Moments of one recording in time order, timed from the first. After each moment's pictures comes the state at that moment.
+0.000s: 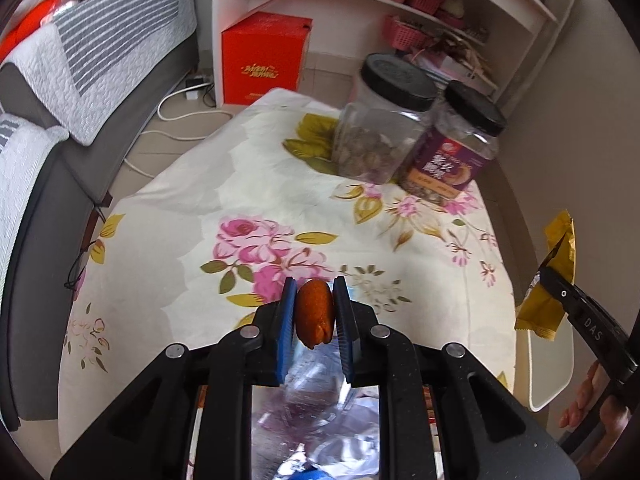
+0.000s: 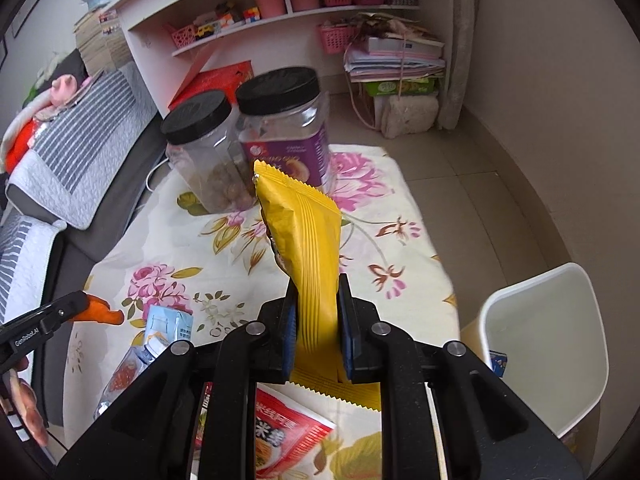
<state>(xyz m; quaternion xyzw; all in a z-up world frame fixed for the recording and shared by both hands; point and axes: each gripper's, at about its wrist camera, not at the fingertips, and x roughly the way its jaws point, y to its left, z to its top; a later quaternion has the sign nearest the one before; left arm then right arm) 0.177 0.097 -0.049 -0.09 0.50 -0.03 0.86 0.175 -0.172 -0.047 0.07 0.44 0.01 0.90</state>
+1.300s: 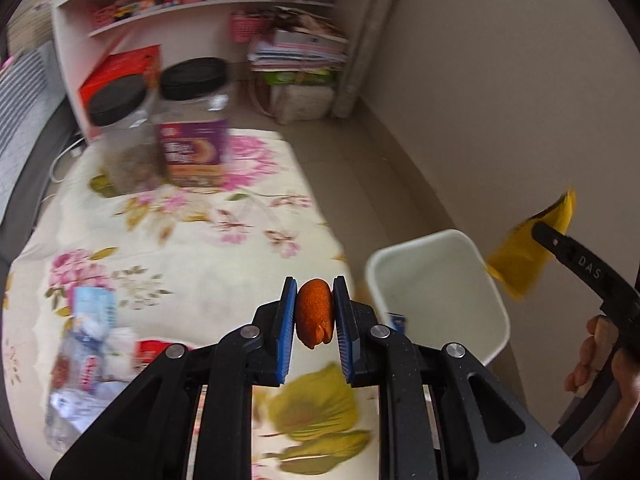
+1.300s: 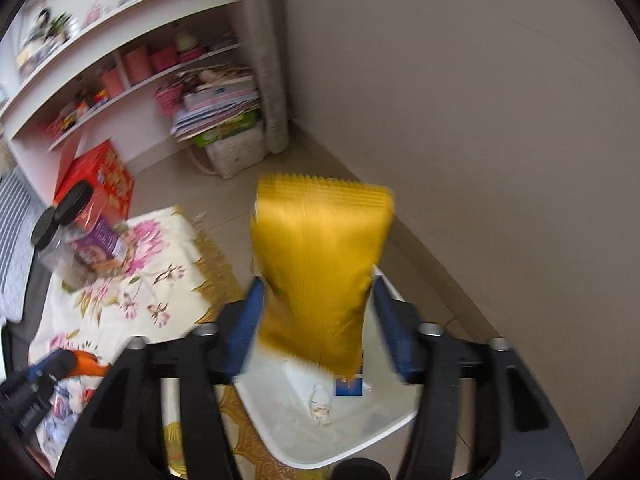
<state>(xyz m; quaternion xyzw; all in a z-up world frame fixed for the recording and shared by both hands) 0.136 -0.159 -0.027 0.00 0.48 -0.19 0.86 0.079 -0.403 -0.014 0.14 0.39 -0.21 0.89</state>
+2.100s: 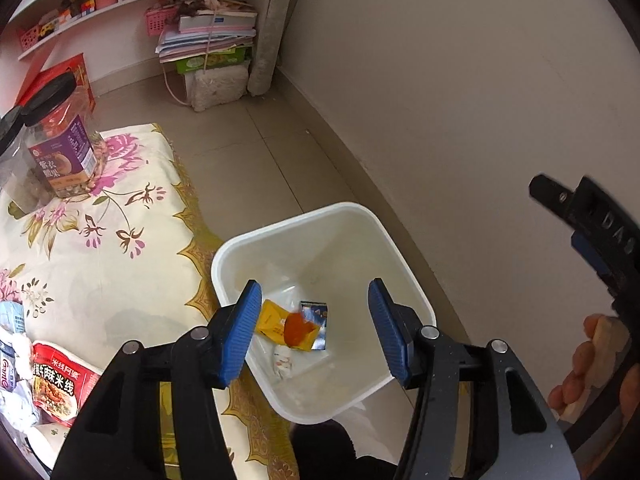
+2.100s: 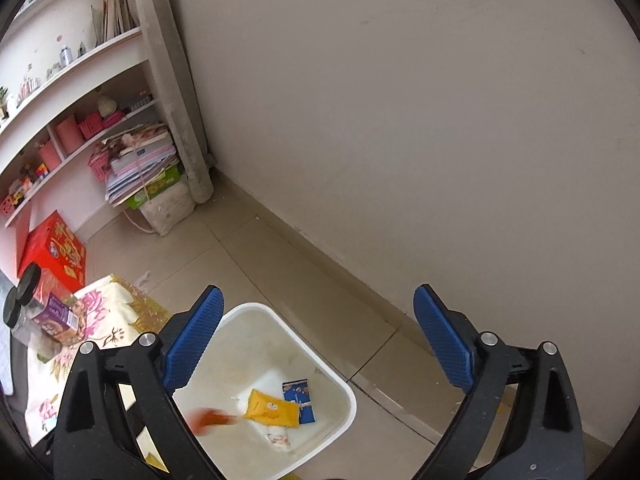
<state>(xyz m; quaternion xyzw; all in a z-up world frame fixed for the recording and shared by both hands) 0.111 -0.306 -0.043 0.02 0.50 -0.26 0.83 0.021 -0.488 0.006 0.18 0.33 -0.32 0.87</state>
